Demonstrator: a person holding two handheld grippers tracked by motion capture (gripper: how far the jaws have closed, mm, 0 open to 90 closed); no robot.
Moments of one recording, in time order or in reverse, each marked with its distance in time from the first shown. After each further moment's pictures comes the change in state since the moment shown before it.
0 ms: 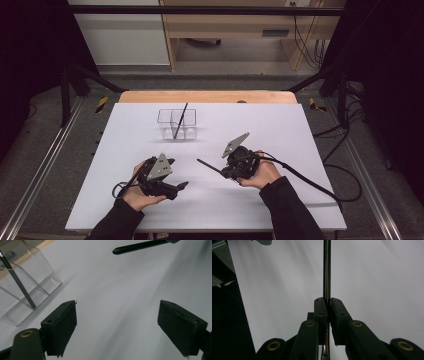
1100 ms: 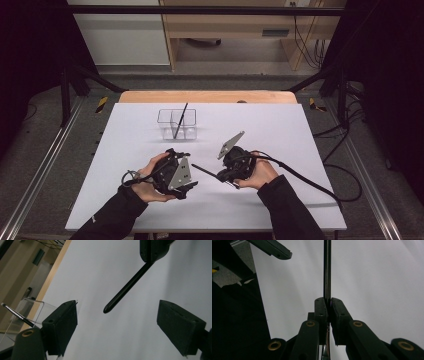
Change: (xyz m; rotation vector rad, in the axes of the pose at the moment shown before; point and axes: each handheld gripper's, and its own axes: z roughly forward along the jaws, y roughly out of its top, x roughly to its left) left arm -0.023 0.049 0.001 0.038 0.029 0.392; right arm 0.008 0.011 -0.001 0.026 0.095 -0.015
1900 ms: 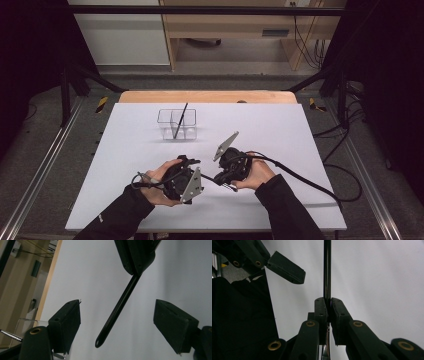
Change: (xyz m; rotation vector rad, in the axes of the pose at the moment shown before) left arm -0.020 0.014 0.013 0.042 -0.015 0.196; right arm 0.003 0.006 0.005 0.036 0.058 -0.021
